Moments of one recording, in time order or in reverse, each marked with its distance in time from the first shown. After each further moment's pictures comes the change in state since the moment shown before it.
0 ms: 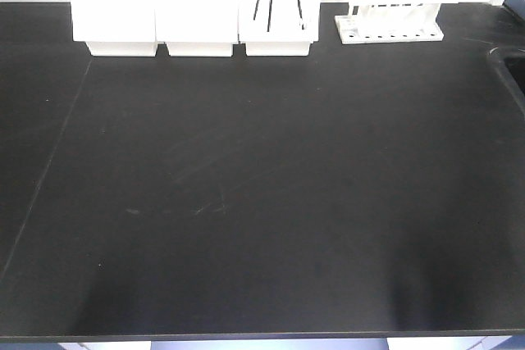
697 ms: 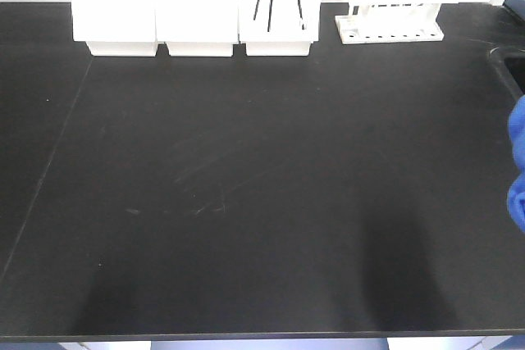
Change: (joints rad) left arm 0.000 0.000 0.000 0.000 0.000 0.000; right arm 0.043 -0.425 0.000 0.442 0.254 -0.465
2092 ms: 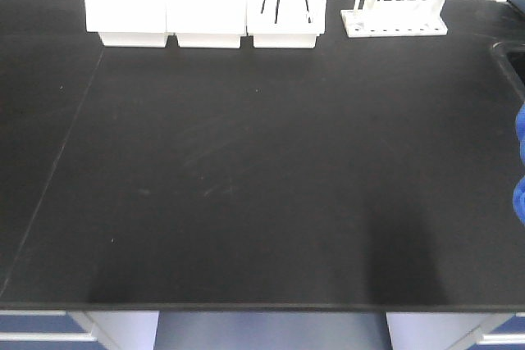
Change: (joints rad) left arm 0.000 0.000 0.000 0.000 0.000 0.000; right arm 0.000 0.000 0.000 -0.021 -0.007 0.000
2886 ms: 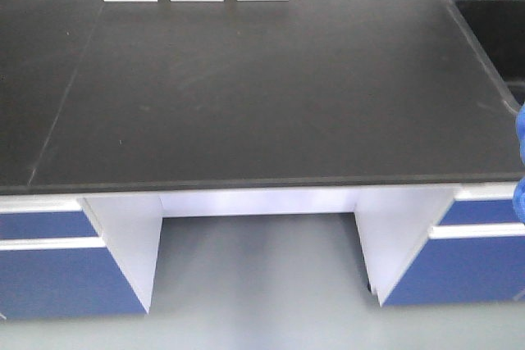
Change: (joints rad) left arm 0.000 0.000 0.000 0.000 0.000 0.000; right arm 0.000 0.000 0.000 0.000 0.000 0.000
